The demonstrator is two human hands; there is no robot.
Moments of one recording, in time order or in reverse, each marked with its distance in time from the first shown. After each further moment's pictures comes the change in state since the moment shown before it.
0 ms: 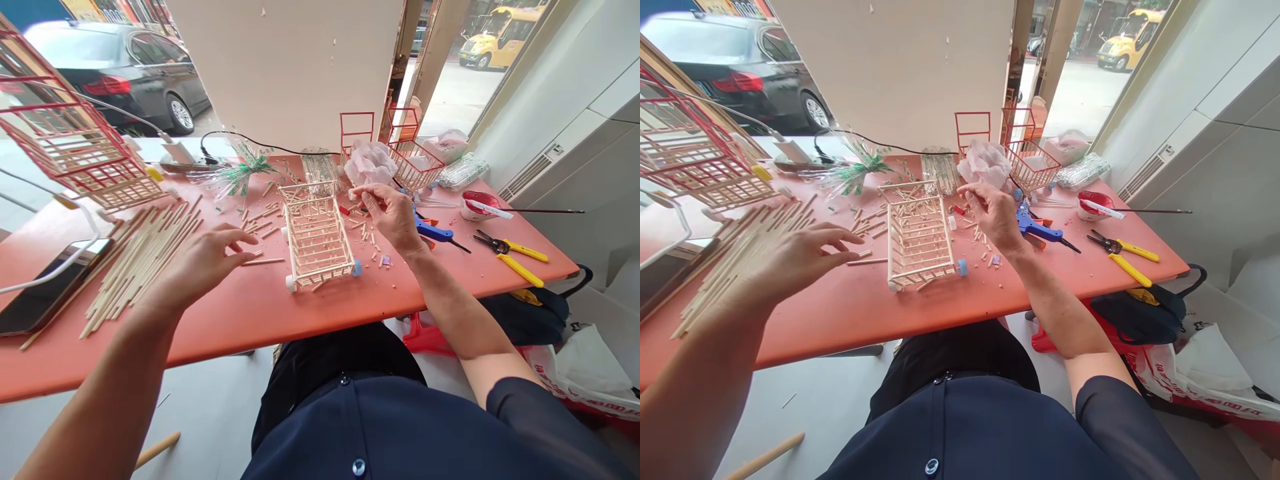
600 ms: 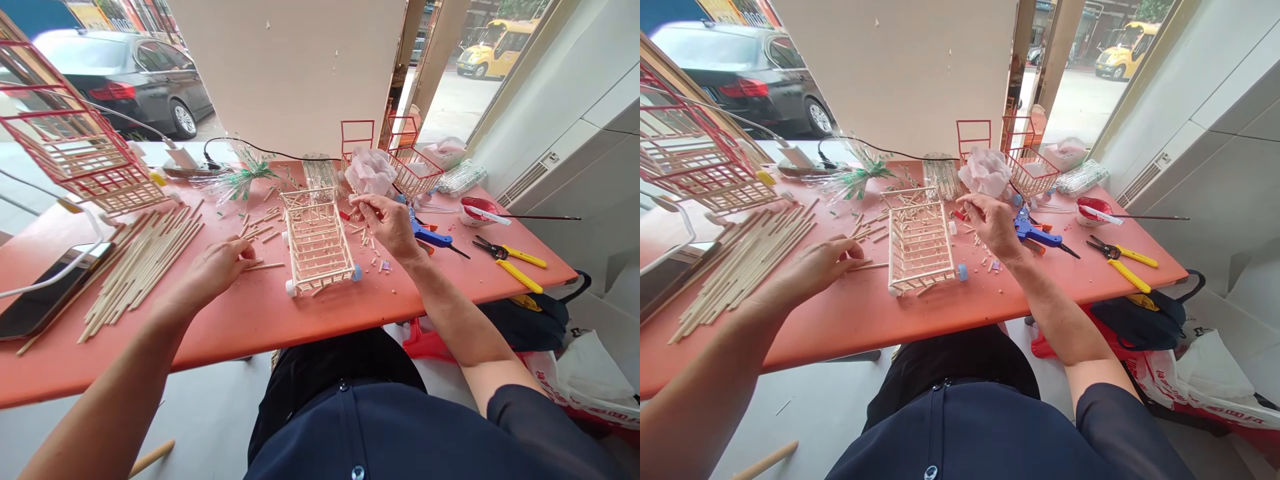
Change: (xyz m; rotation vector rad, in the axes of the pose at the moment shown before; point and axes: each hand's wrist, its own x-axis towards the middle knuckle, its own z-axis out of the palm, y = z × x) left_hand 0.013 -0.027 0.022 0.280 -0.156 -0.056; right_hand -0.003 -0.001 0.001 -0.084 -0.016 -0.071
